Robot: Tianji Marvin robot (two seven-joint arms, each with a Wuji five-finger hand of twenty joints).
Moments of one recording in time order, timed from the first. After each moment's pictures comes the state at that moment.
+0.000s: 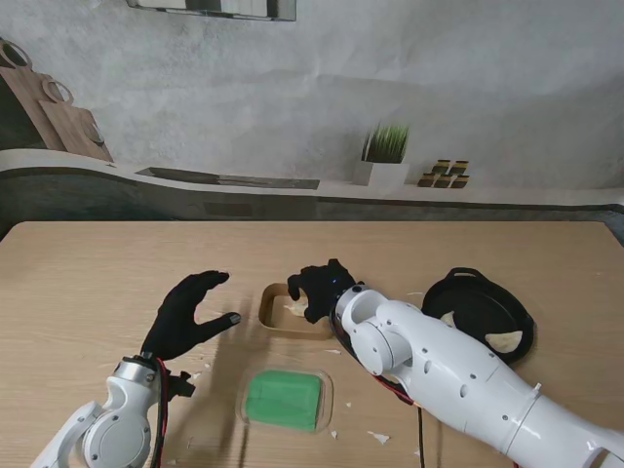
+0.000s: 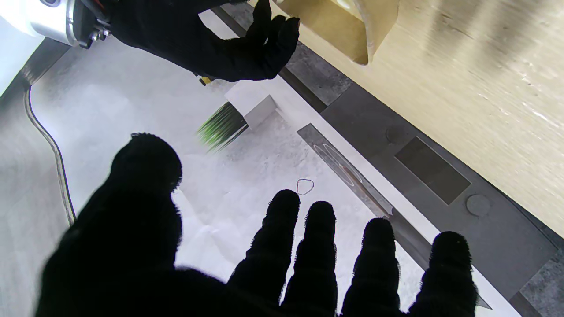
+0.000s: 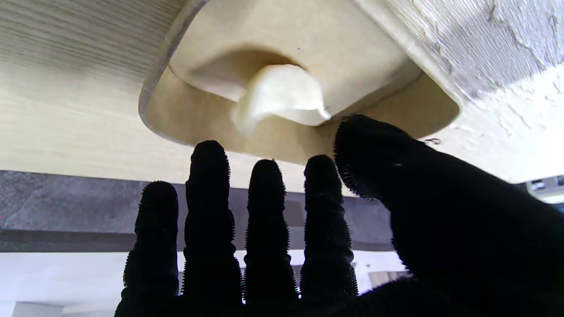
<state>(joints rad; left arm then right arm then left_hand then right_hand) 1.80 -1.15 -1.34 -1.66 0.53 -0.26 0.27 -1.05 -1.13 0.57 -1.36 -0.78 0.18 0.05 0.58 -0.34 0.30 -0.06 0.42 0.18 0.28 0.20 0.31 0.15 0.32 0.28 0.14 0.25 0.25 0.45 0.01 0.42 0.20 0.57 0.47 -0.76 1.19 -0.19 0.45 -0.14 0.92 0.43 0.50 0.02 1.02 0.47 0.57 0.13 0.95 0.53 0.11 0.17 1.07 0.46</state>
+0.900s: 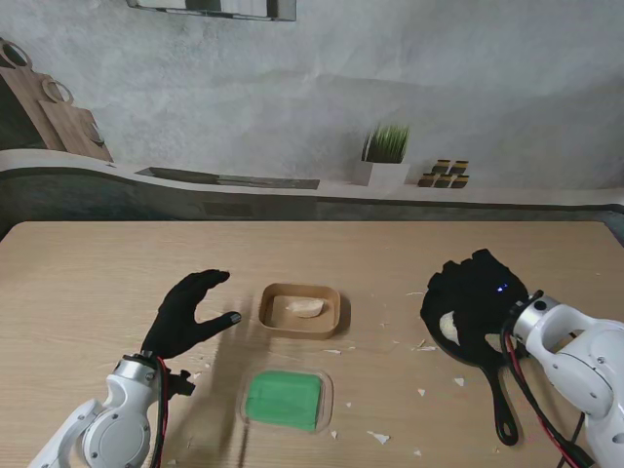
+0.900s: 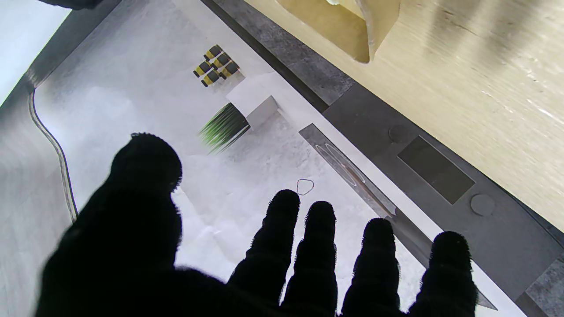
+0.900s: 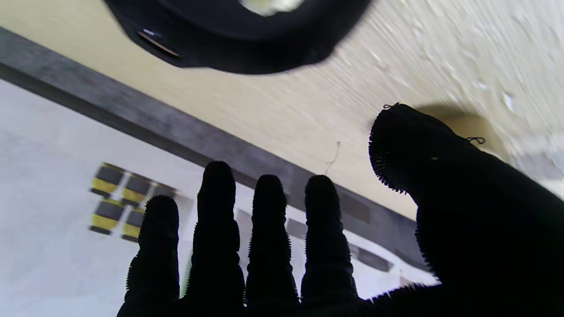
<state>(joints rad) 1.79 -1.15 -1.34 -1.65 0.53 -0.27 0.26 -1.73 -1.01 1.65 -1.80 -1.27 -0.48 0.19 0.58 -0.34 0.30 -0.06 0.42 0.18 0.28 0.20 0.31 0.15 0.32 0.28 0.14 0.25 0.25 0.45 0.01 0.42 0.20 0.57 0.39 -0.75 1.06 -0.19 0.28 -0.12 0.86 0.35 0.35 -0.01 0.91 0.42 0.42 0.06 0.70 0.44 0.05 0.14 0.83 0.48</state>
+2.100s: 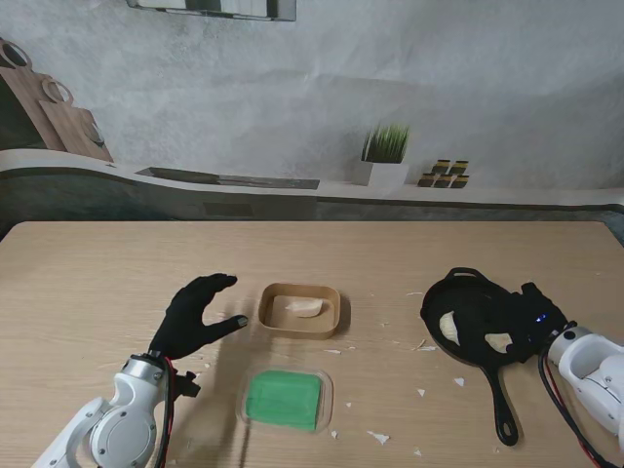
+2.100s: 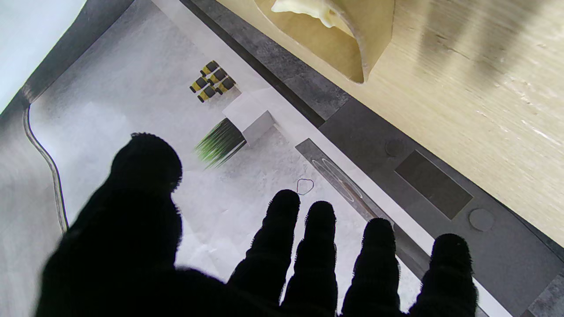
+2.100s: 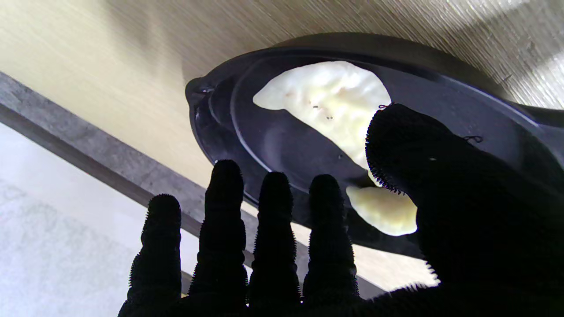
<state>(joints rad) 1.77 -1.15 -1.31 -1.63 0.54 -0.25 0.25 -1.72 -0.95 1.66 -1.49 -1.49 -0.42 0.00 0.58 -0.34 0.30 -0.06 0.42 0.18 0.28 0.20 0.31 0.15 0.32 0.28 0.14 0.25 0.25 0.45 0.00 0.42 0.19 0.57 0.39 -0.78 1.10 -0.19 0.28 -0.16 0.86 0.41 0.38 -0.07 0.91 0.44 0.45 -0.01 0.69 0.43 0.07 0.13 0.77 0.51</state>
